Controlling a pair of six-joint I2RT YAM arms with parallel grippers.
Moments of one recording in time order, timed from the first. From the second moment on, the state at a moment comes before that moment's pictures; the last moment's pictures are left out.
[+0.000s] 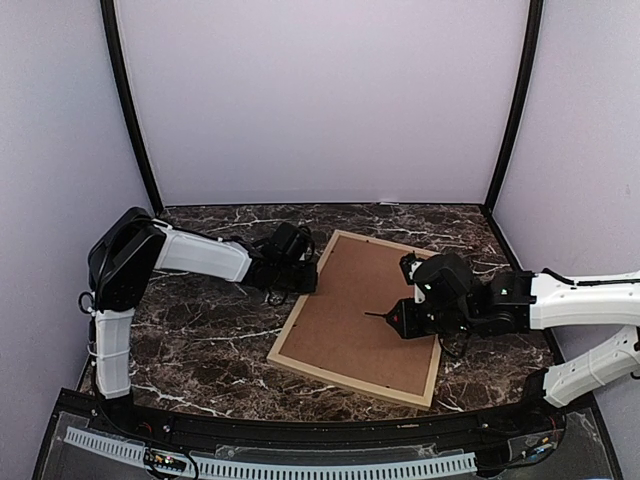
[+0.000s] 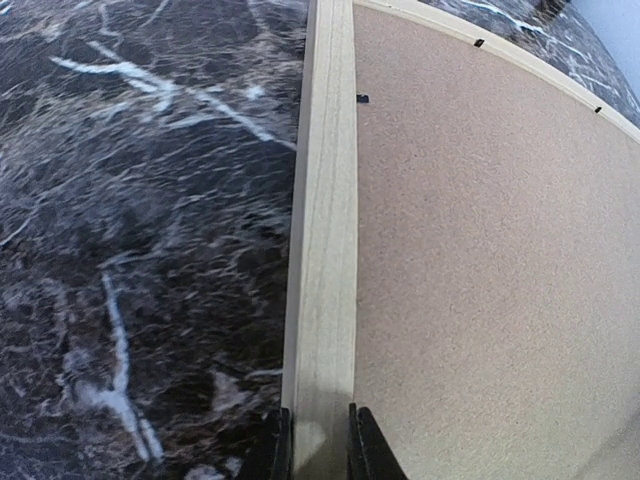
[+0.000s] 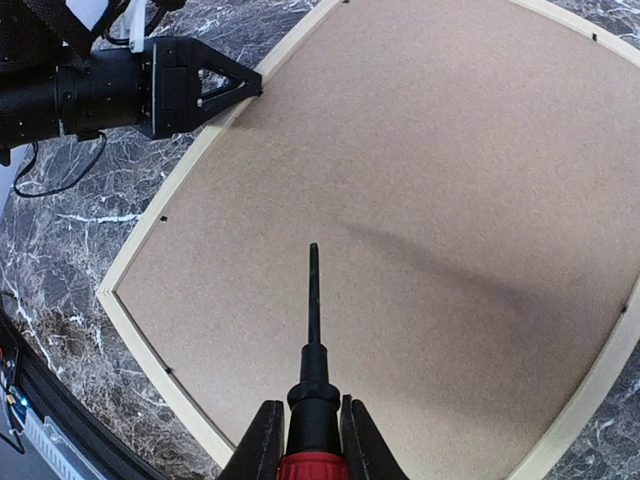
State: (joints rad) left arm -0.79 2.10 1.37 -0.13 -0.14 -0.54; right arm 1.06 1.19 0.76 -0.39 0.25 0.73
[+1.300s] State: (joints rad) left arm -0.85 1.60 0.70 0.03 -0.19 -1.09; right arm 1.06 1.19 0.78 -0.35 0.22 0.71
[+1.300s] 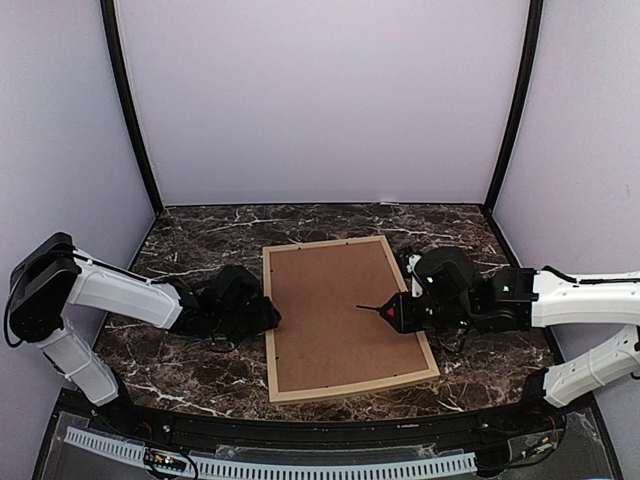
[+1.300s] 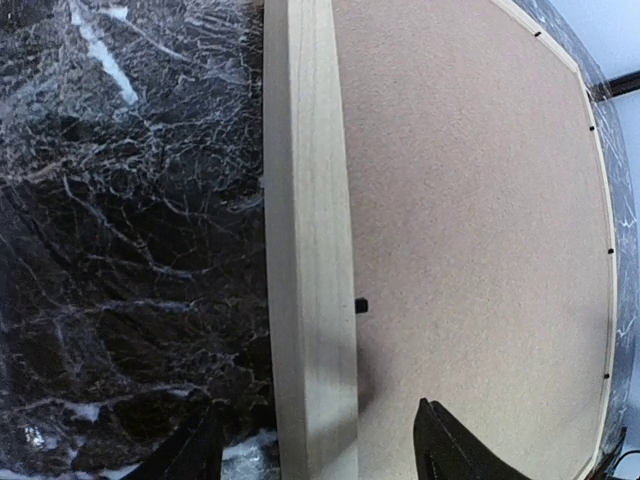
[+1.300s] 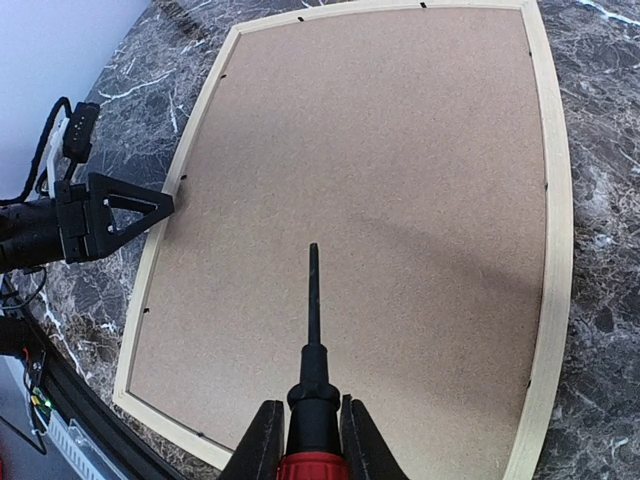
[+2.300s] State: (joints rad) left arm -0.85 1.26 0.47 -0.15 0.14 -0.68; right arm 1.10 1.20 0.72 -0.15 -0.05 0.66
